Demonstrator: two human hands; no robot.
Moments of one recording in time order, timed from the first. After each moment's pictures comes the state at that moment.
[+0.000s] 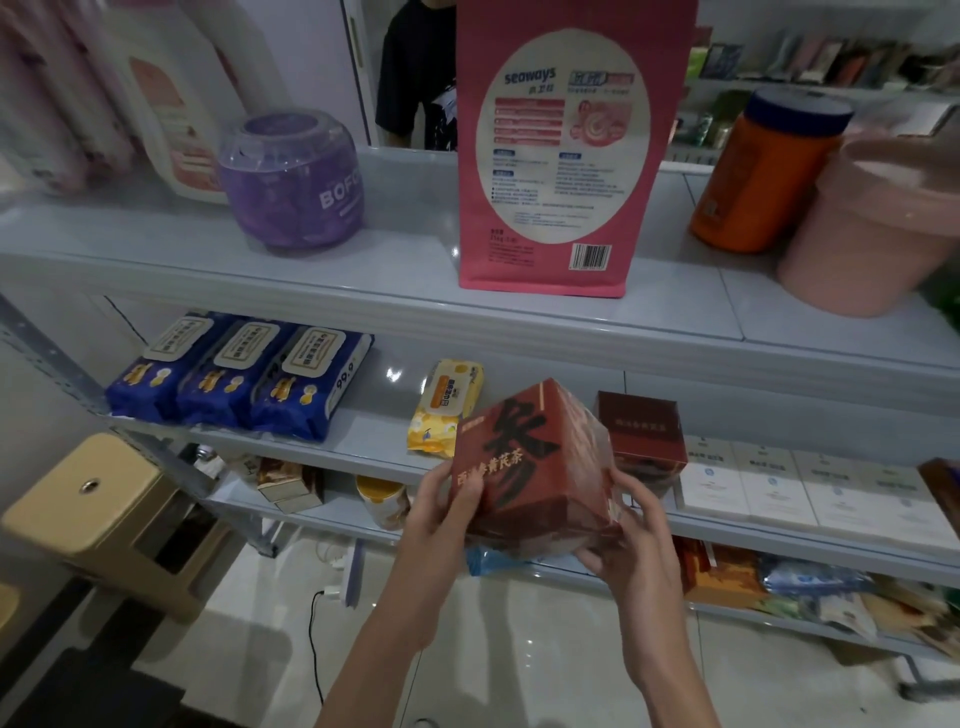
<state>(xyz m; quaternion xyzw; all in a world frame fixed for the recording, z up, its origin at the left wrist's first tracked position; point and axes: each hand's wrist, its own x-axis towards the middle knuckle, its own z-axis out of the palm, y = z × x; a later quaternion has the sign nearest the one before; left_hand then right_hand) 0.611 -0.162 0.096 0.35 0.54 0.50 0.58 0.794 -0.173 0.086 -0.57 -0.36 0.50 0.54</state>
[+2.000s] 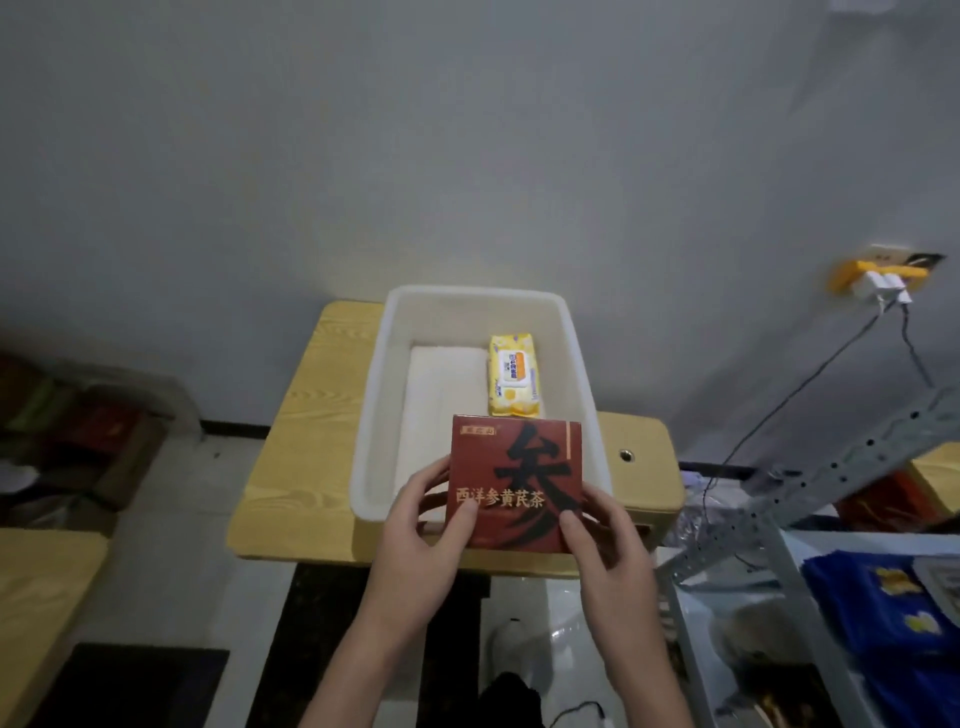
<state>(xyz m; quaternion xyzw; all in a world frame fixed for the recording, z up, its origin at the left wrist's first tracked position) 0.048 -0.409 0.080 -0.02 0.71 0.70 0.04 0.088 -0.231 0.077 -0.19 -0.71 0.67 0.09</state>
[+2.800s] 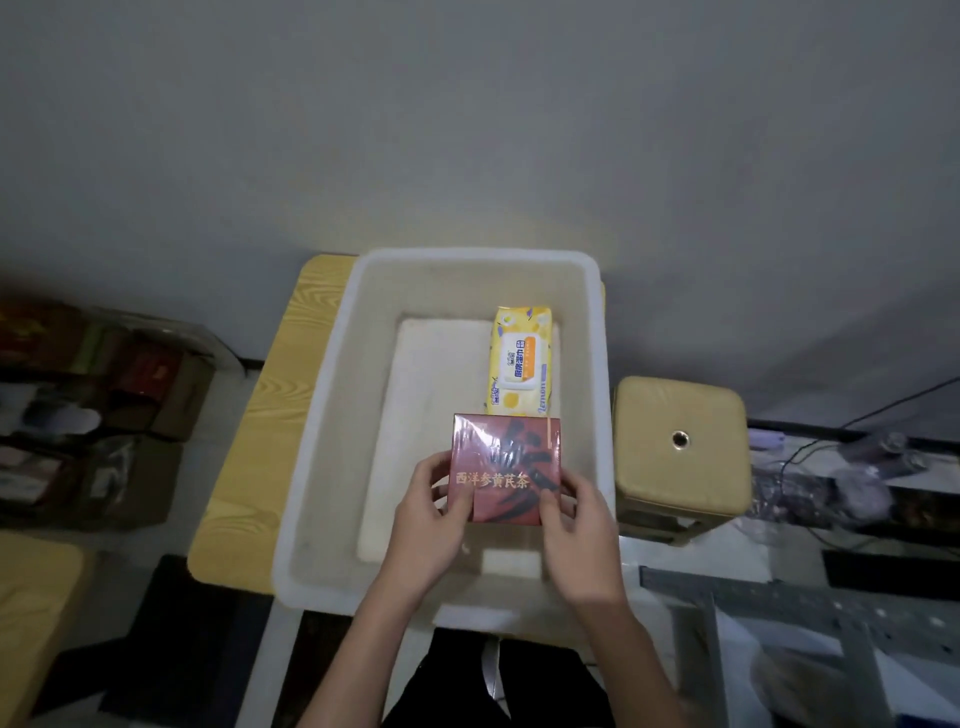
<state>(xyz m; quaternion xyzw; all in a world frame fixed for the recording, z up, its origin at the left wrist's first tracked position) -0.130 -0.311 -0.029 -0.17 0.80 0.56 0.10 -0.110 -0.146 -0.037 -0.24 -0.78 0.57 -0.07</state>
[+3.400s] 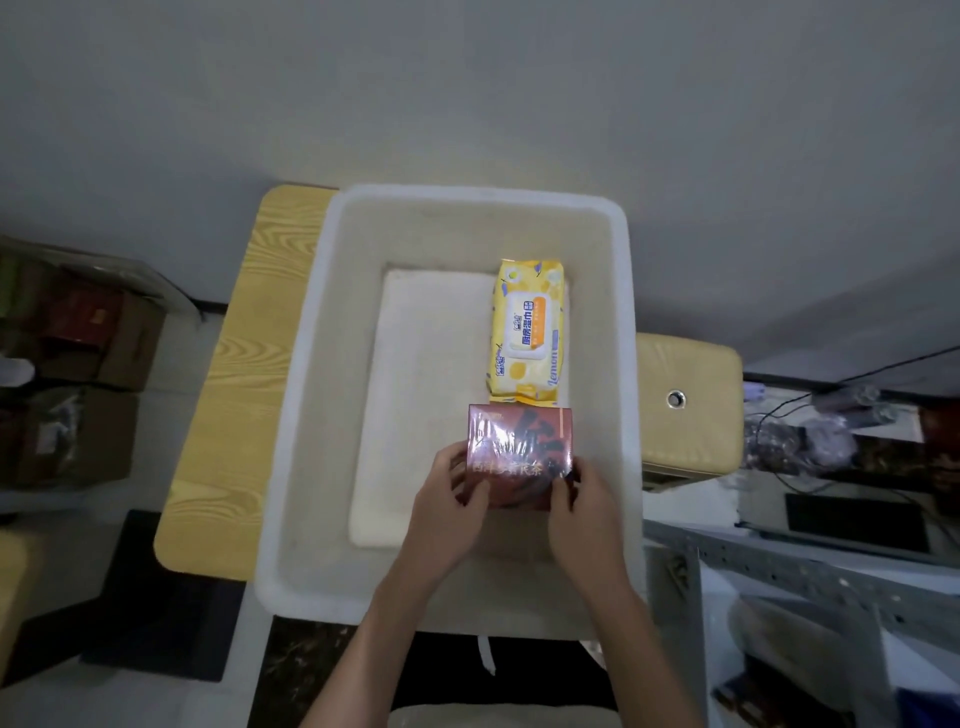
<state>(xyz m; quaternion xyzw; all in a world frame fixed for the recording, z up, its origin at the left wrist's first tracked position) -0.147 -0.318 -0.081 -0.19 0.79 0.54 0.21 -0.133 -0.158 -0.082 -0.28 -0.84 0.44 -0.14</state>
